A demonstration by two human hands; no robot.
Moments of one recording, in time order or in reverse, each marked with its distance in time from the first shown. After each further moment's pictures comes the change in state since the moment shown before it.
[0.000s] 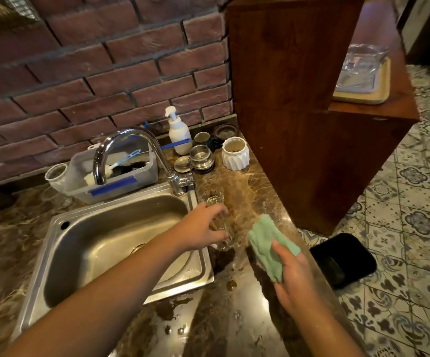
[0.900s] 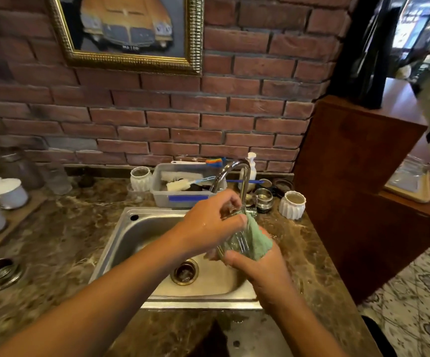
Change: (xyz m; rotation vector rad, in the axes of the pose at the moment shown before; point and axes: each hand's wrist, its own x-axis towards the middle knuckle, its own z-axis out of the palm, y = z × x) left_hand -0.230 -0.073 -0.111 -0.515 0.494 0.222; right_hand -0.154 0.061 0.207 -0.653 -0.753 -0.518
